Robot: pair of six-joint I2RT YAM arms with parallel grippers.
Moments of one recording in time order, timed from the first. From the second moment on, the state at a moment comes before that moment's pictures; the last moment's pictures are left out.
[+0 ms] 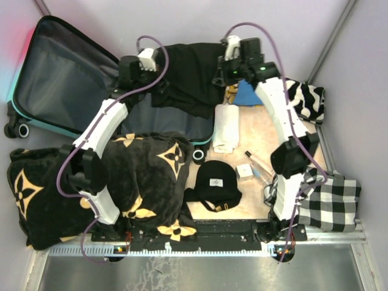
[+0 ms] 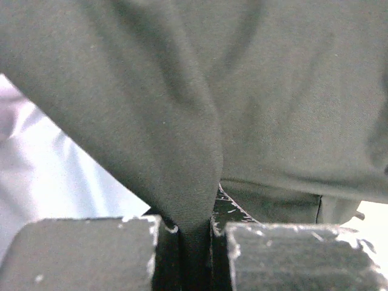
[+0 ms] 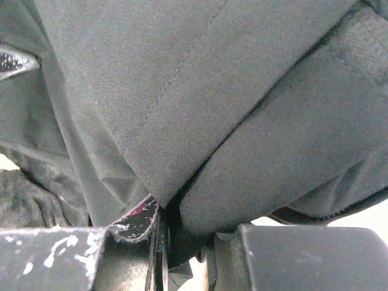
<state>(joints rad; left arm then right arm) -0.33 1.78 1.71 -0.24 0.24 -0.14 0.29 1.94 2.19 -0.80 -0.37 0.02</state>
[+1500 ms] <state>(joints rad) -0.10 2.26 1.79 -0.12 0.27 -0.13 0.43 2.49 2.34 -0.49 -0.12 -0.01</state>
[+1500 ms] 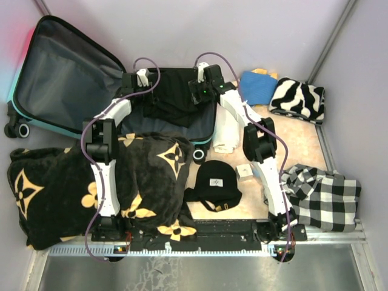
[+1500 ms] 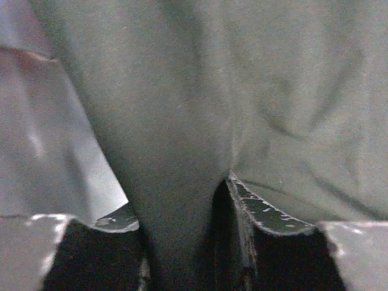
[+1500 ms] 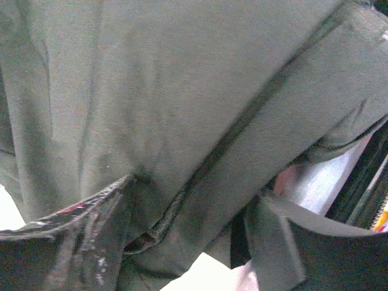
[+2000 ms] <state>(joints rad) -0.05 2.15 1.78 -0.16 0.20 -0.04 0.38 2.29 2.25 -0.48 -0.11 -0.09</state>
